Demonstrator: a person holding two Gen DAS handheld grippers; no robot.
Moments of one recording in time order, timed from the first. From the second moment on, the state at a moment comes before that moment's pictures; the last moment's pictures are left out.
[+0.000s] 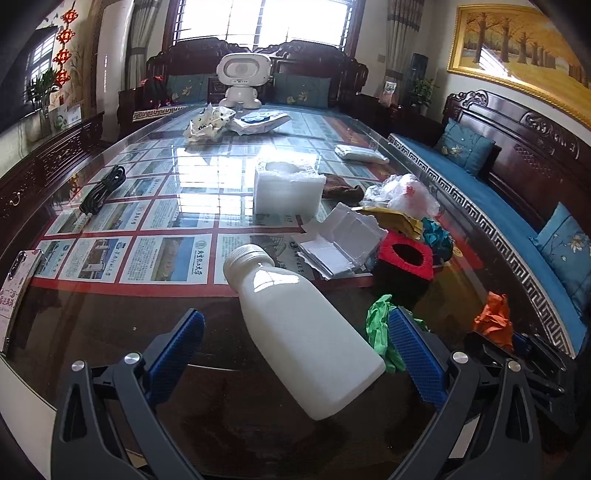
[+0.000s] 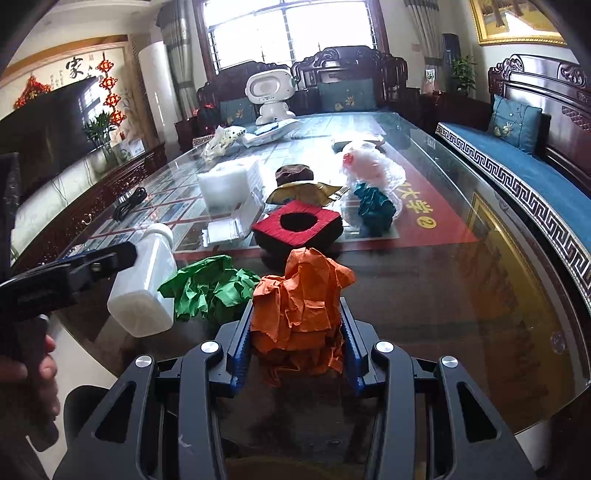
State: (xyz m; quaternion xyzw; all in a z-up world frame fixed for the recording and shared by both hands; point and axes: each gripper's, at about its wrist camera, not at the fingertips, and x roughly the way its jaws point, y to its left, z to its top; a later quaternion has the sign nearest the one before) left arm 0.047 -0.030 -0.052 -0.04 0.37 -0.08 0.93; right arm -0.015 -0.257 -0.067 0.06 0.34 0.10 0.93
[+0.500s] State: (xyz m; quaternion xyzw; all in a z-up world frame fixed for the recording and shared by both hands) left arm 0.069 -0.034 -0.077 -0.02 0.40 -0.02 0.92; right arm -0.022 -0.265 -0.058 0.07 0.33 0.12 0.93
